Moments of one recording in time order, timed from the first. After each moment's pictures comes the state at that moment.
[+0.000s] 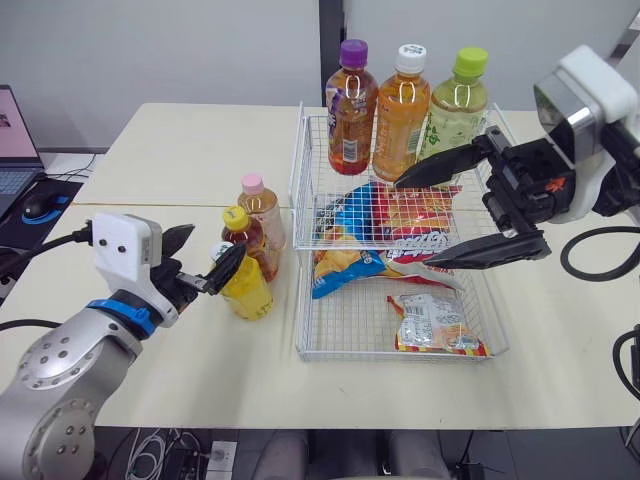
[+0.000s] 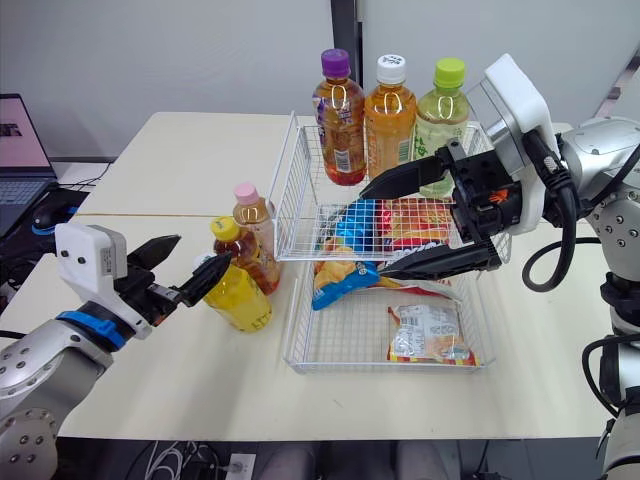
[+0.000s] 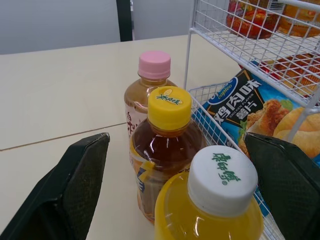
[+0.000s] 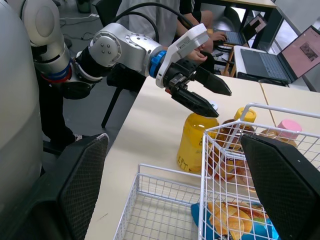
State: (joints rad) left arm -0.05 0.52 0.53 -0.85 -0.73 0.99 -0.27; right arm -0.99 -0.89 0.02 -0.25 0.85 0.81 1.37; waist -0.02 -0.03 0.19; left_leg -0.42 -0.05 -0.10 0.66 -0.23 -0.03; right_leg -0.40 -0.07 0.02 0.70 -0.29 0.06
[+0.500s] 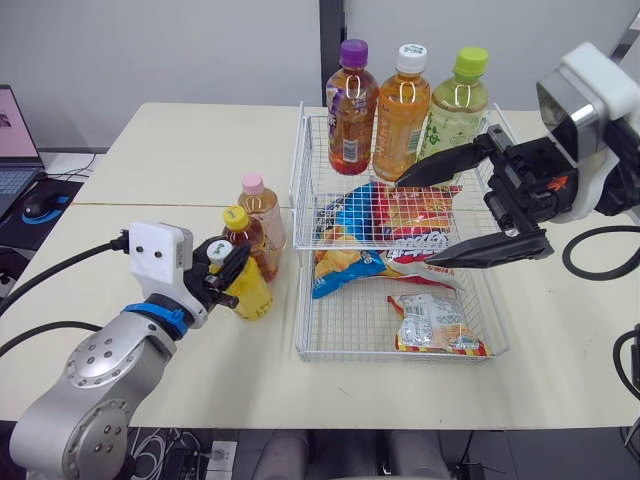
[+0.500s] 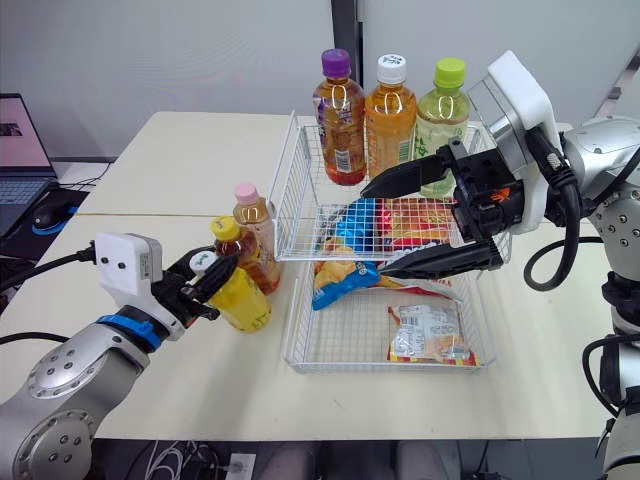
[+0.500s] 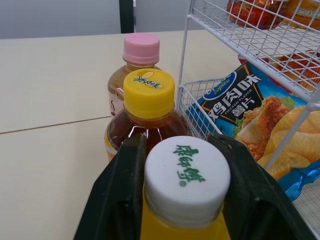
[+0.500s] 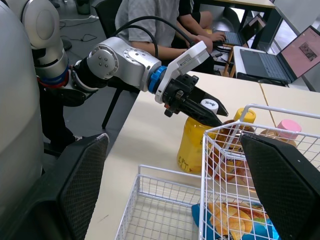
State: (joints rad) left arm -0.04 0.47 0.40 -0.86 -0.70 0.96 -0.14; right arm -0.99 -0.89 0.02 -0.25 0.86 0.82 1.37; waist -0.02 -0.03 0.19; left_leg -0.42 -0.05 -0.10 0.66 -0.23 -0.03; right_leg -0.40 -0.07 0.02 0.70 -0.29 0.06
